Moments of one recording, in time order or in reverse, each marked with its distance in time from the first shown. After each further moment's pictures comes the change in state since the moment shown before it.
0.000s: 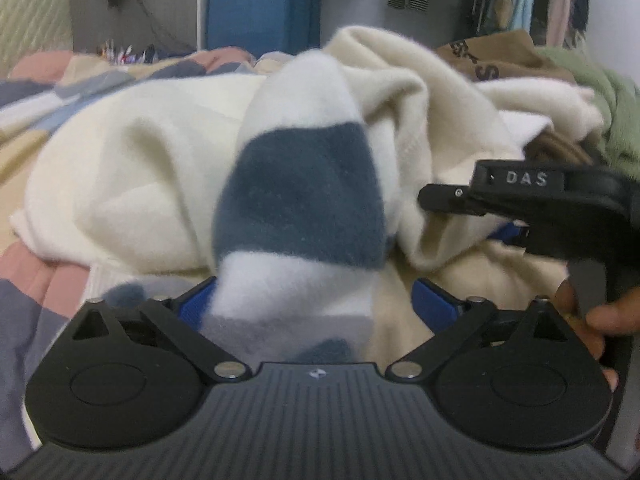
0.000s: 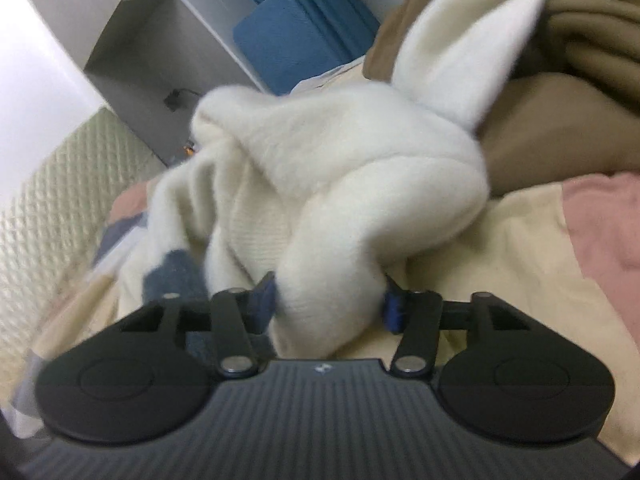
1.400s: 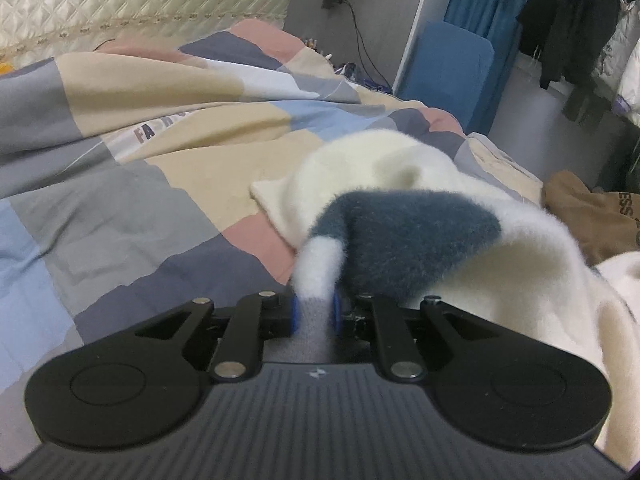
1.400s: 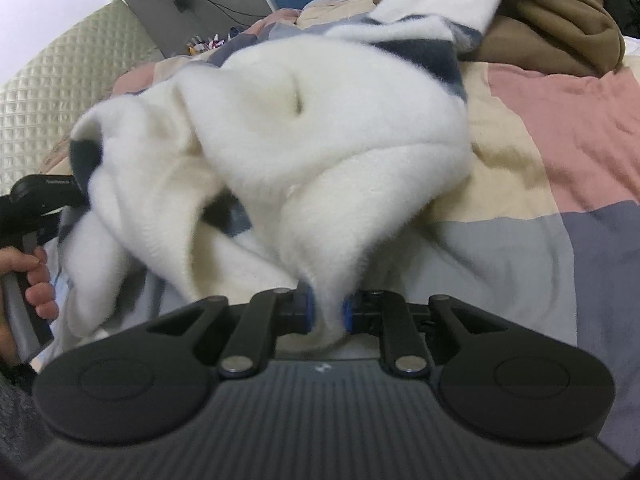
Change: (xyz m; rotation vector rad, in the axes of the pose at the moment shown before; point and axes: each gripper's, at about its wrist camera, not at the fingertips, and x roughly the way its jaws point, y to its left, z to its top) left arm -0.099 0.153 -0.003 -0.472 -0.100 0.339; right arm -0.090 0.017 -0.085 -0.151 0.218 -0.101
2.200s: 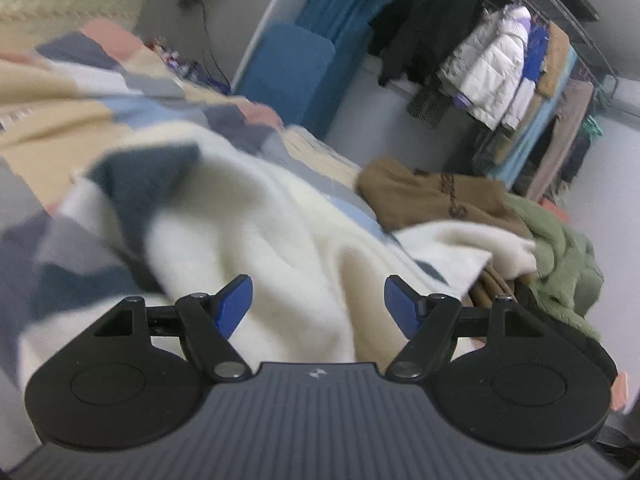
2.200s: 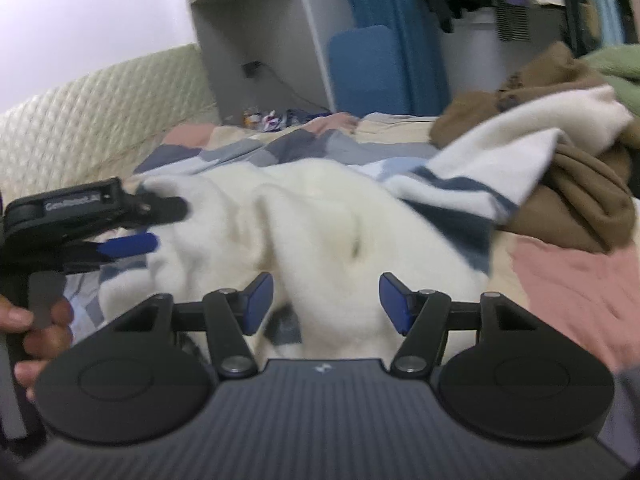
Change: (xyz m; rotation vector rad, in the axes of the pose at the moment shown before) left arm -0.074 -0.074 -0.041 0.052 0.004 -0.497; right arm -0.052 0.044 0.020 -0.270 -0.291 0.052
